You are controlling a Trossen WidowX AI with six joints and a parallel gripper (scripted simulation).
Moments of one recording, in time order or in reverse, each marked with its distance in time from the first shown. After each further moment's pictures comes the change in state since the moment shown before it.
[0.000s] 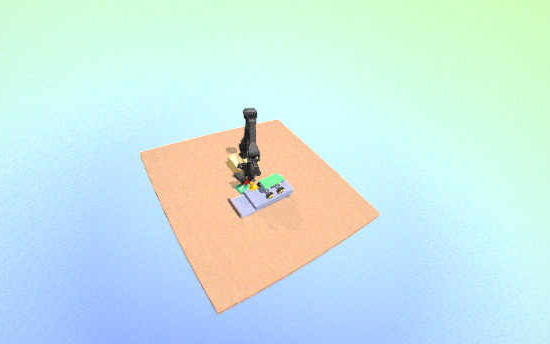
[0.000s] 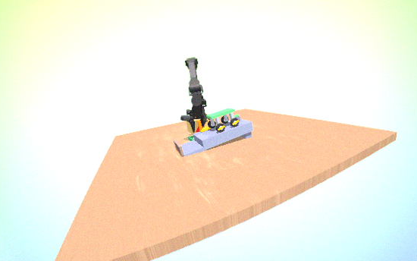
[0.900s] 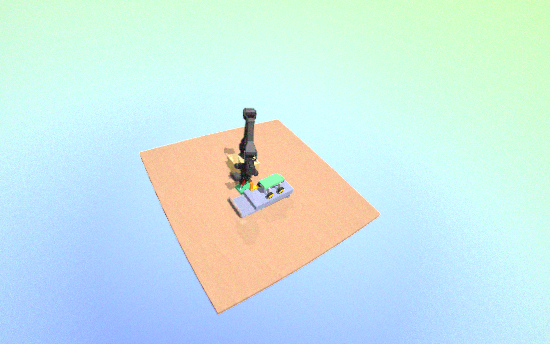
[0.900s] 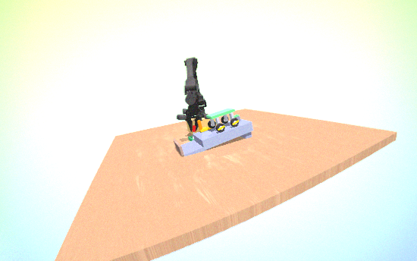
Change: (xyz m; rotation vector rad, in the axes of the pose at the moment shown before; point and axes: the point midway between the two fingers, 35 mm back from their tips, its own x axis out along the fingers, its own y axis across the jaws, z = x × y) arm -0.005 0.024 0.001 0.003 0.000 0.003
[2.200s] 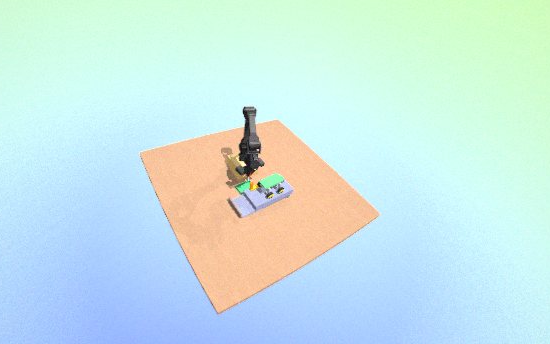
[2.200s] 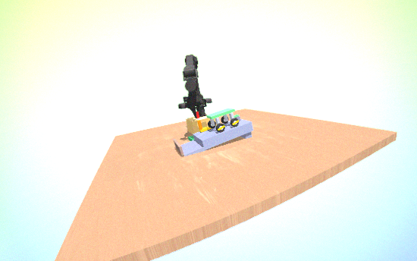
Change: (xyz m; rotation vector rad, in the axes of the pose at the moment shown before) arm -0.079 -0.013 -0.019 -0.020 0.003 -0.182
